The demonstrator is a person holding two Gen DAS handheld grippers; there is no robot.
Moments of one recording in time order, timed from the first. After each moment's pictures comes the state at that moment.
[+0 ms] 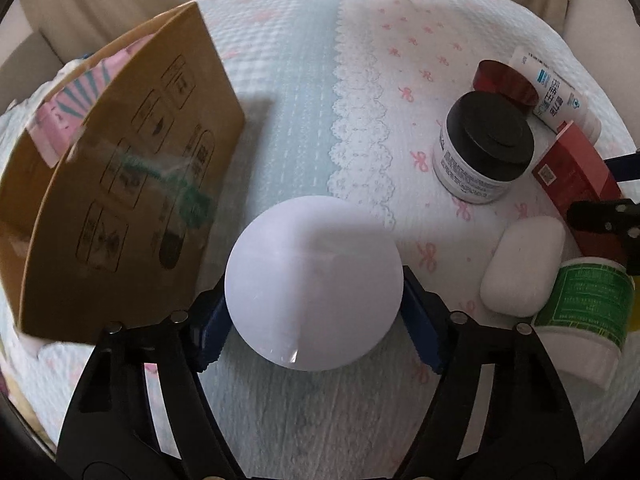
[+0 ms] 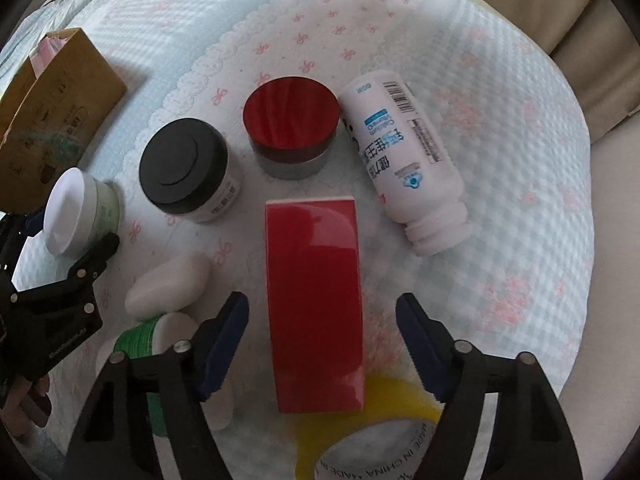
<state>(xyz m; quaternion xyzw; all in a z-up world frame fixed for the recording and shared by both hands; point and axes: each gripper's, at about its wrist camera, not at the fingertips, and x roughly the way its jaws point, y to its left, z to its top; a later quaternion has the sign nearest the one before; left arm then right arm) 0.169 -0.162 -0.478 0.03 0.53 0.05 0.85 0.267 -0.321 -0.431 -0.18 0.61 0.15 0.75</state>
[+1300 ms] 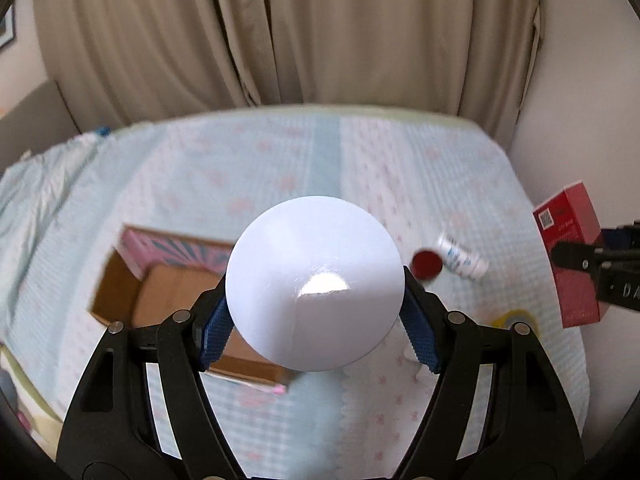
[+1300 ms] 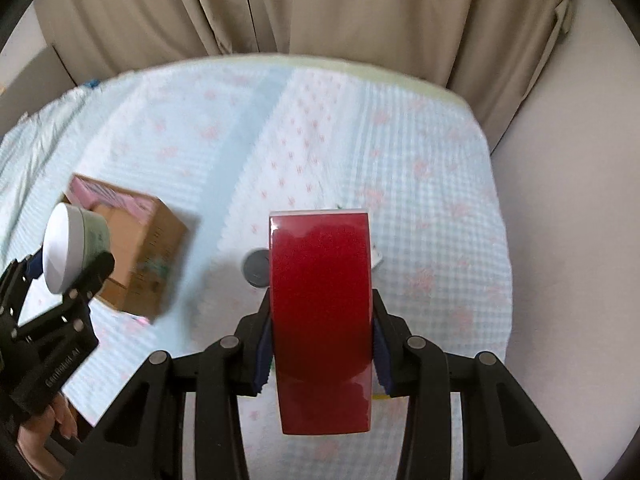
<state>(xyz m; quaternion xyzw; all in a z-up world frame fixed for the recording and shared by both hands) 0.144 -0.110 -0.211 0.01 0.40 0.00 0.92 0.185 -0.299 -0.206 -0.06 0.53 0.06 0.84</state>
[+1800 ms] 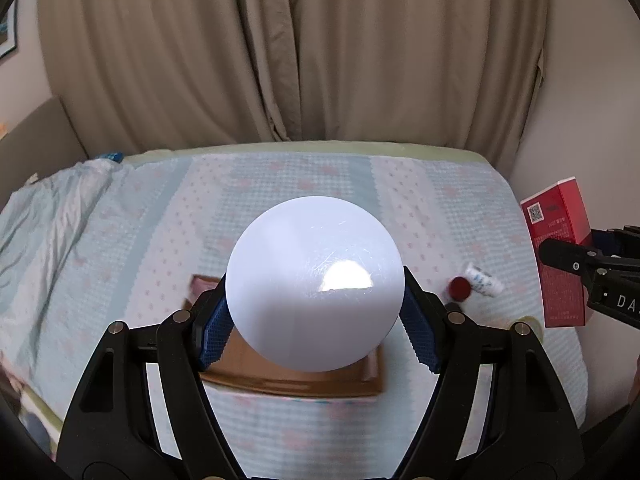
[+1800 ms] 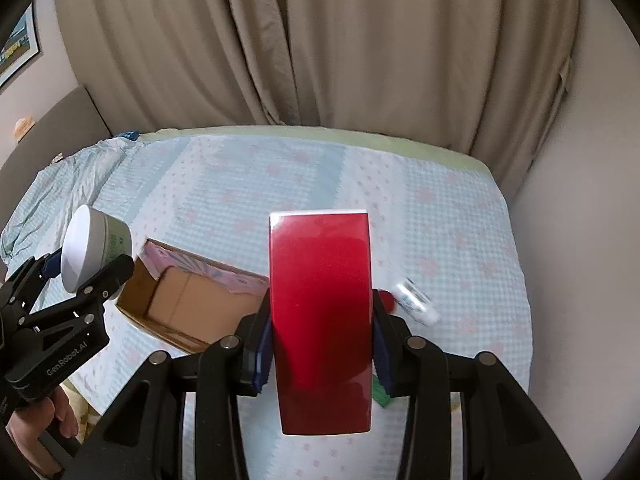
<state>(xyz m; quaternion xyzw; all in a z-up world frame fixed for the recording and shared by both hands) 0.151 0.035 -0.131 0.01 0.38 -0.03 0.92 0.168 -0.174 -0.113 -0.03 0.46 0.07 0.89</state>
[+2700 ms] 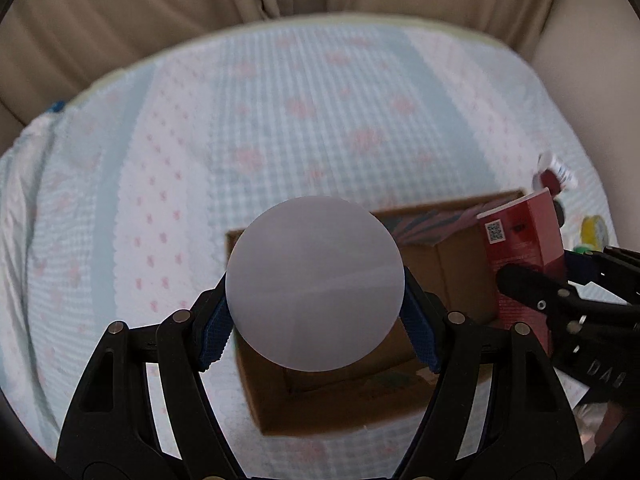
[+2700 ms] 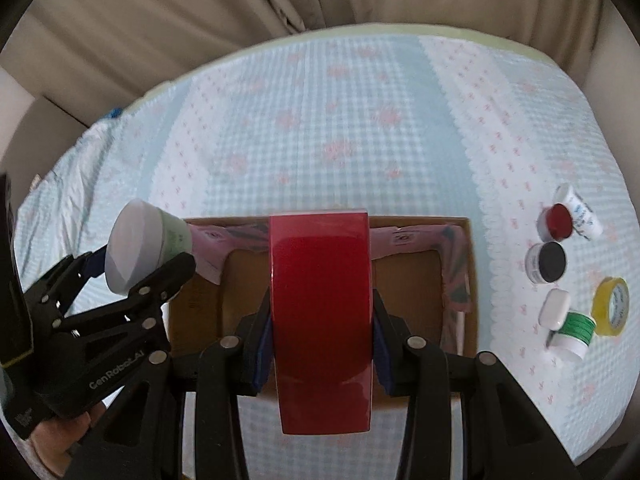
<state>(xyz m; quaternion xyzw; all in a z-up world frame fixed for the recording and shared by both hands) 0.286 0.179 -0.326 0.07 0.56 -0.11 0.82 0.249 0.030 -0.283 0.08 0.58 0.05 0.81</state>
